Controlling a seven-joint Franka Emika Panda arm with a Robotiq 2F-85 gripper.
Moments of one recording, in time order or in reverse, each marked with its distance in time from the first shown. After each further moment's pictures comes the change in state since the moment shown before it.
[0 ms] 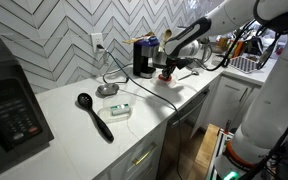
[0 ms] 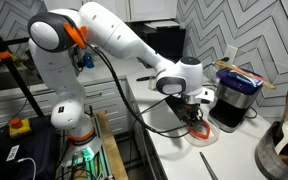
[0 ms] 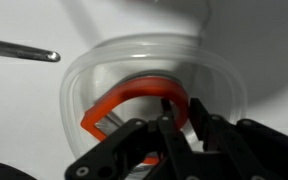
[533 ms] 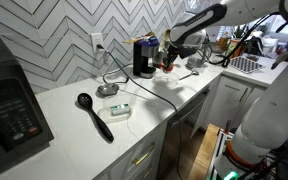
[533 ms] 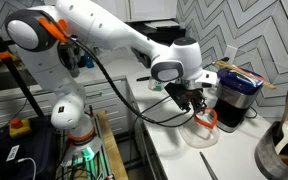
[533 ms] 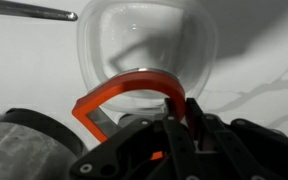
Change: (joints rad) arm 0.001 -0.154 0.000 0.007 0.014 -0.024 0.024
